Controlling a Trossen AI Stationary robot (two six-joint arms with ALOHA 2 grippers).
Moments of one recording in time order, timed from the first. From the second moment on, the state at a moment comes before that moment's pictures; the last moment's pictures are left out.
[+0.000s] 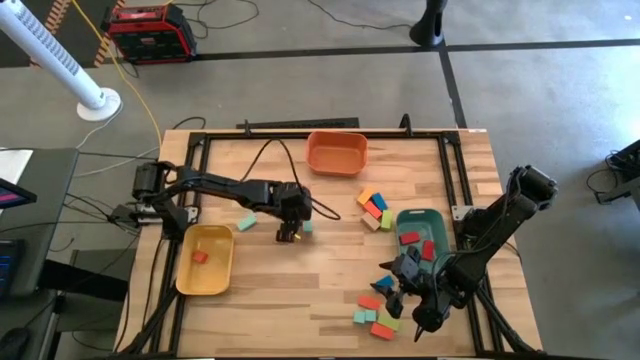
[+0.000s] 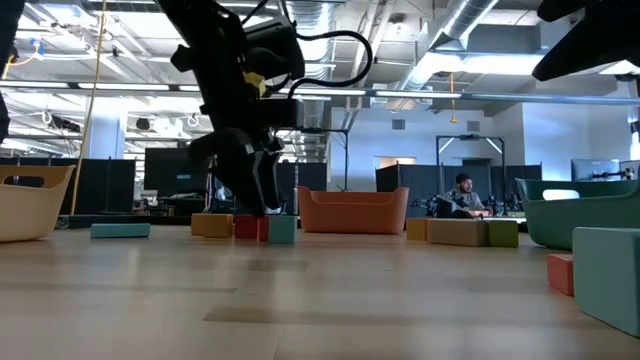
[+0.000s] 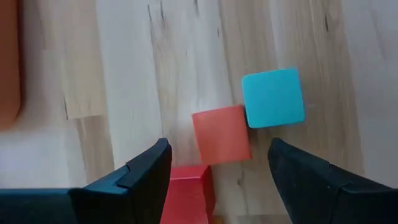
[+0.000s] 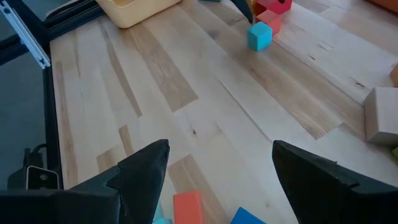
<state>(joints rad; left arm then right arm) 0.08 1.72 1.07 -0.44 -0.12 0.27 0.83 1.49 0.99 -0.52 0.84 1.19</state>
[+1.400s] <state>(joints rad) -0.10 1.49 1.07 -0.75 -0.23 -0.02 0.84 1.49 0.99 -0.48 0.88 1.20</state>
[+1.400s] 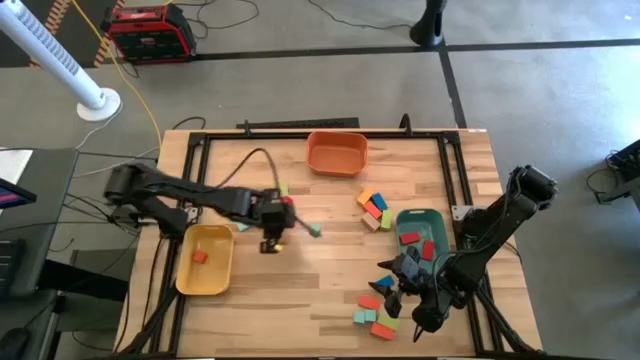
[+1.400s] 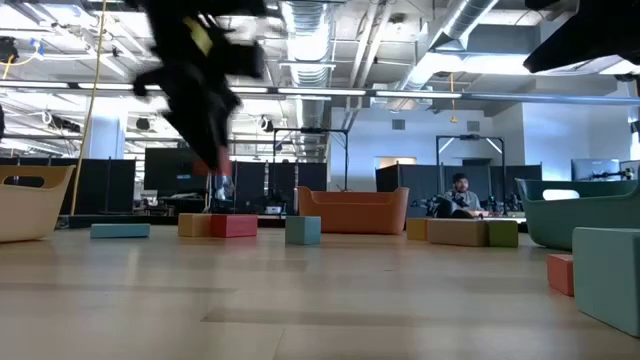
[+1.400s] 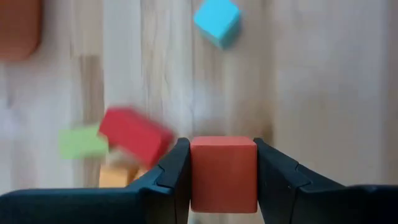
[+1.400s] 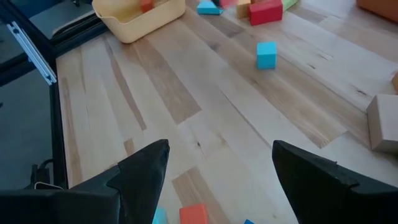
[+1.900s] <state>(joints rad) -0.57 1.07 1.04 -1.35 -0.26 -0.76 0.84 1.49 0.99 -0.47 0.89 1.17</state>
